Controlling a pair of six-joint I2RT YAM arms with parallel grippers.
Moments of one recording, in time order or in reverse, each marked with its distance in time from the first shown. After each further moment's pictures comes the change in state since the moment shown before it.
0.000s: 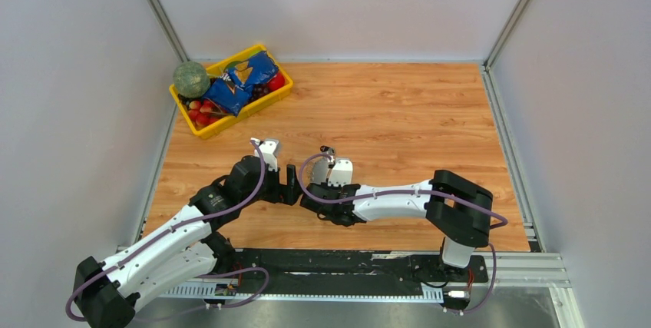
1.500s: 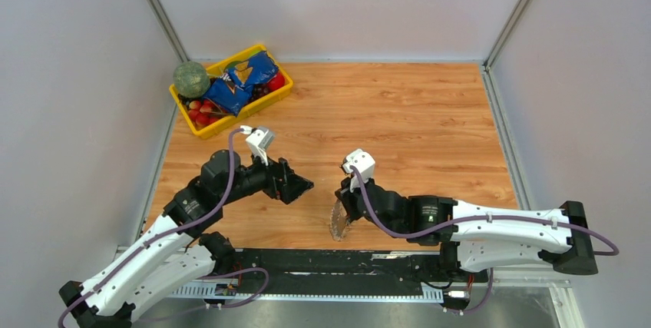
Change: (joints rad) left arm 0.000 -0.124 0.161 0.027 0.274 -0.015; right arm 0.159 -0.705 -0.143 0.102 -0.011 -0.688
